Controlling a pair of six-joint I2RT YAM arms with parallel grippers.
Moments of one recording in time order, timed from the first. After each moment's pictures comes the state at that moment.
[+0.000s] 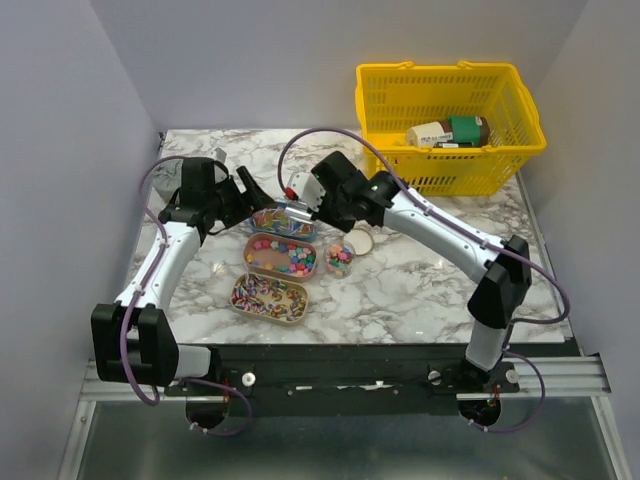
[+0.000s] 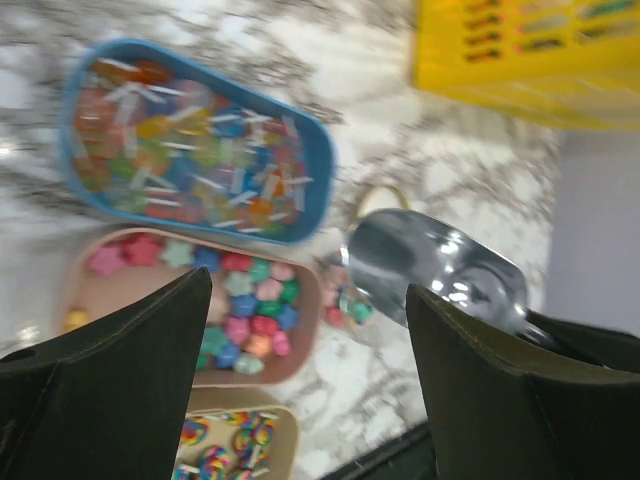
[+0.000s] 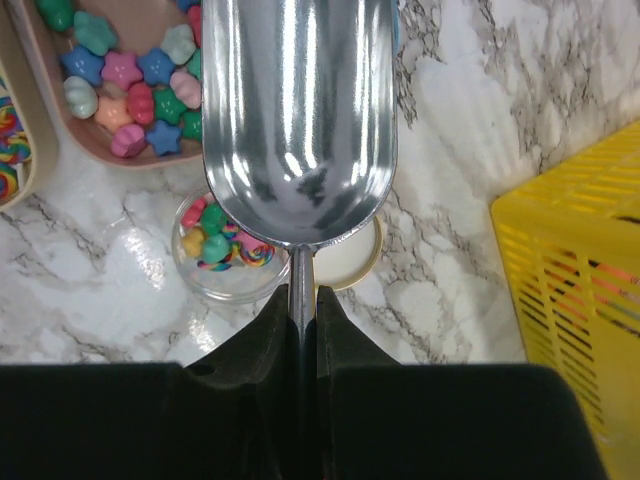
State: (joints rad) left arm -0.09 1.32 1.04 -0.36 0.46 -0.62; right arm 0.86 1.78 1.72 -0.87 0.09 -0.44
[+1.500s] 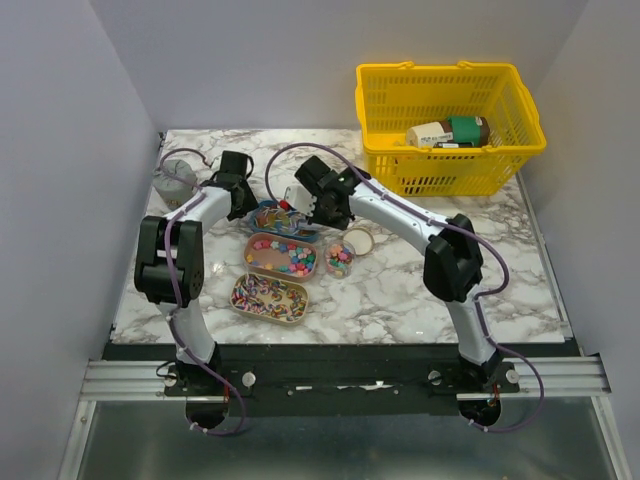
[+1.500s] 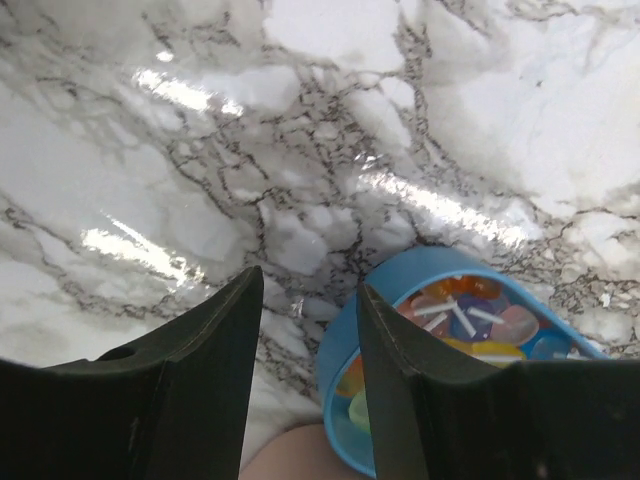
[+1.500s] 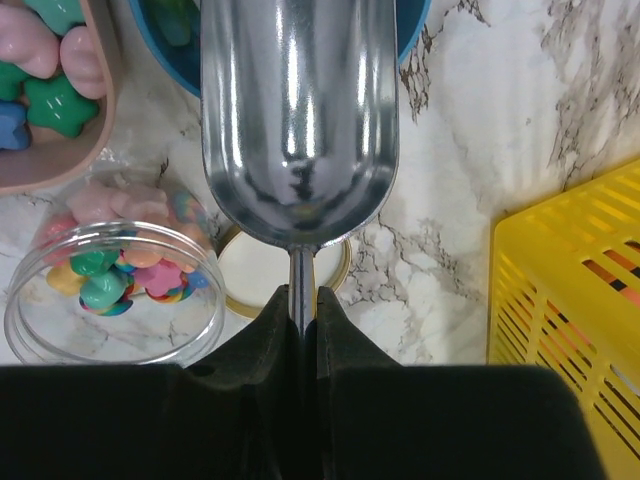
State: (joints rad) left arm -0.13 1.83 1.24 -0.36 -0.18 -0.58; right arm 0.80 2.17 1.99 -1.01 0.18 -0.60
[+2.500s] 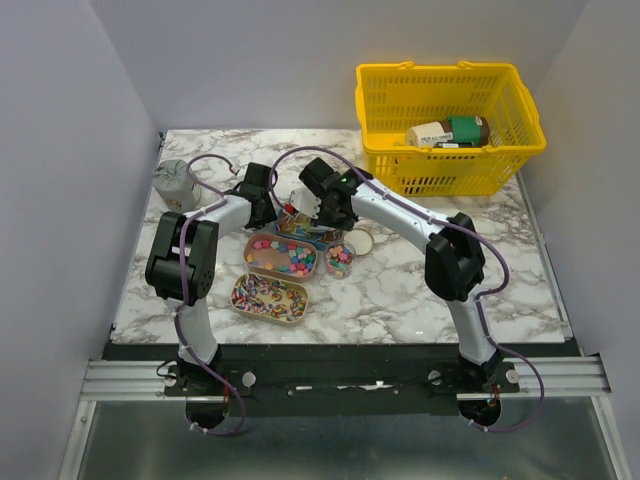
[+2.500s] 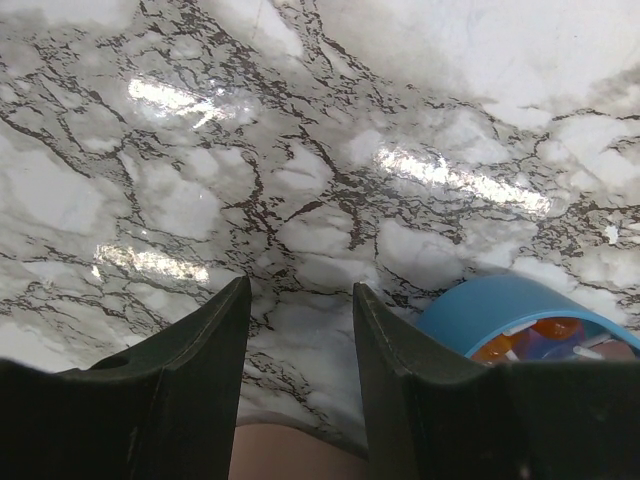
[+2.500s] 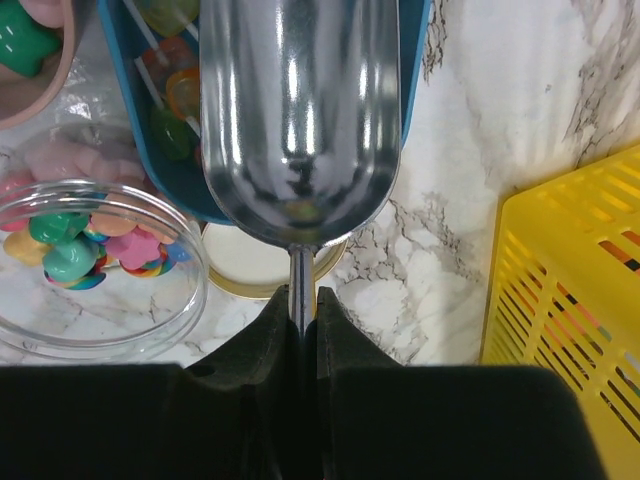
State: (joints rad) left arm -0.27 1.89 1.20 -0.28 -0.22 -0.56; right arm 0.79 2.15 1.92 -1.02 0.20 -0.65
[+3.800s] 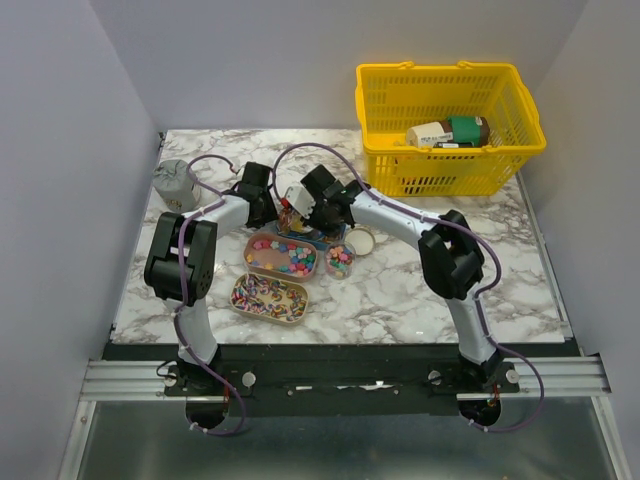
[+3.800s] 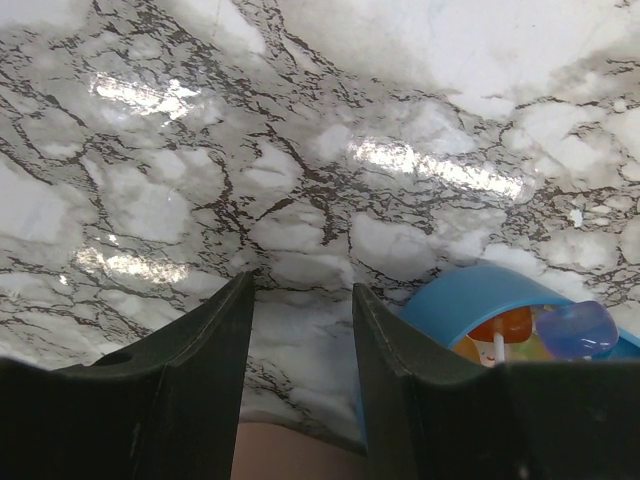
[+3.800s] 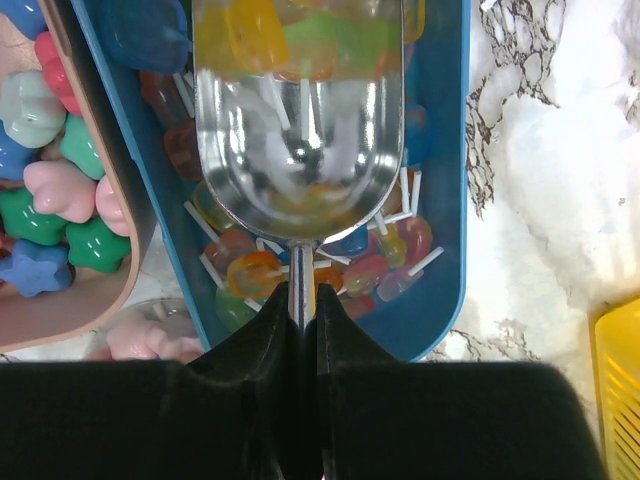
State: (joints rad) left arm -0.26 1.88 1.20 -0.26 -0.15 -0.56; right arm 0.77 2.17 1.79 -0.70 0.00 -0.48
